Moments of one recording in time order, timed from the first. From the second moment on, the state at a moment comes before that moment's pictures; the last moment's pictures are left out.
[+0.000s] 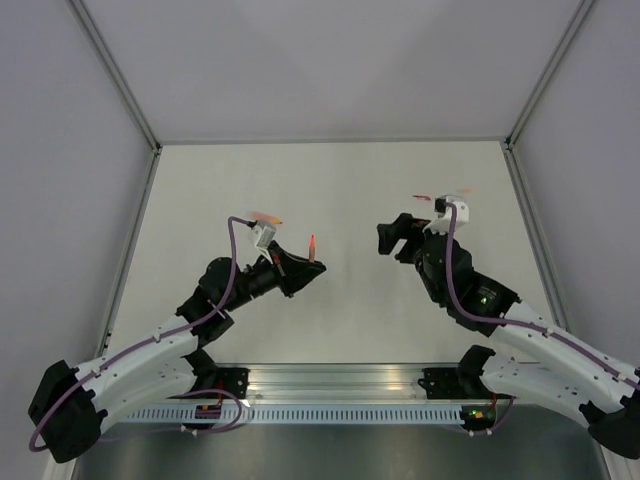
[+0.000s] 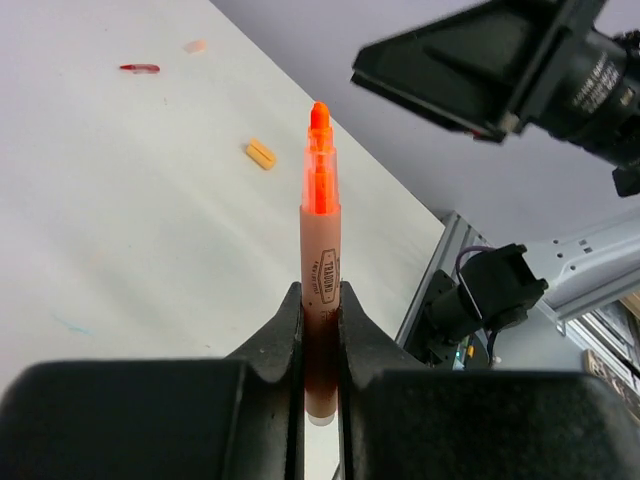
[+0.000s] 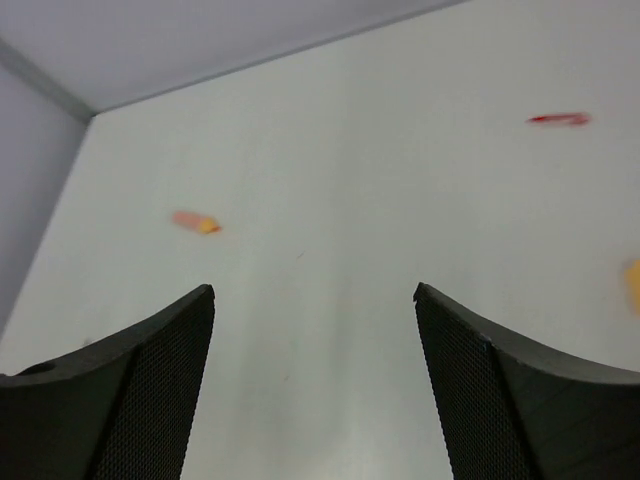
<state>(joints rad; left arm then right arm) -0.77 0.83 0.42 0.45 0.27 -0.56 0.89 0.83 0.73 -0.14 0.58 0.62</state>
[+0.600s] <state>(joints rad) -0.77 0.69 0.39 0.41 0.08 -0.55 0.05 1.58 1.34 -0.16 0.29 -0.22</state>
